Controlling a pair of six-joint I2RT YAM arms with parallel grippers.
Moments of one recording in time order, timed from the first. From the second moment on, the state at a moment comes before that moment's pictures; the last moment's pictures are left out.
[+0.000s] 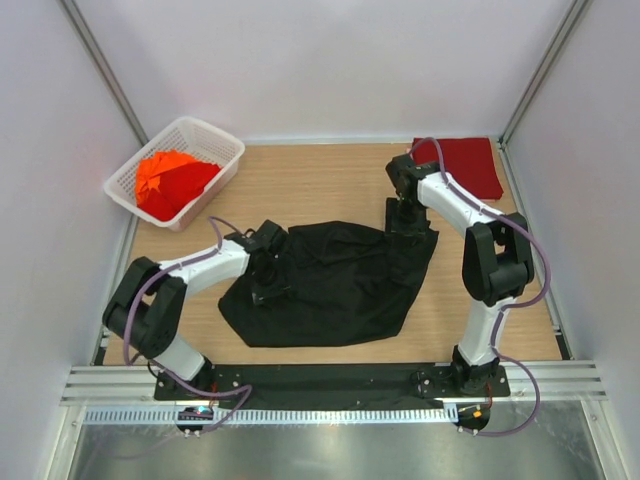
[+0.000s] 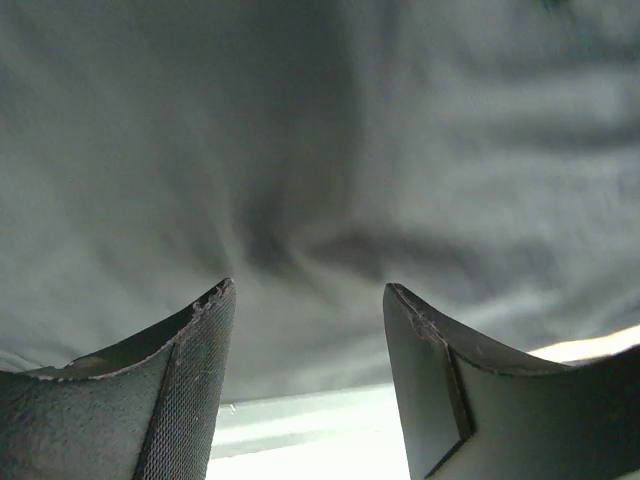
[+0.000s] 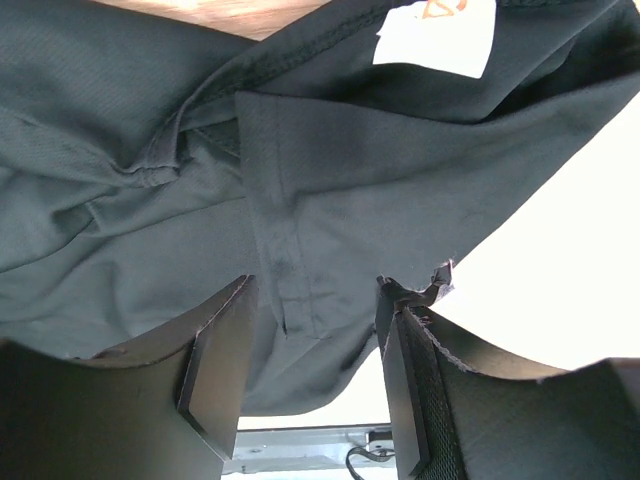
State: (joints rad) left arm -0.59 1.55 0.88 -0.67 0.13 -0.89; right arm 0.33 1.89 1.51 -1.03 0.08 0.42
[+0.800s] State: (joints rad) left arm -0.39 1.98 1.68 -0.92 -0.23 -0.55; right arm 0.38 2.01 1.64 -1.07 0.02 0.44
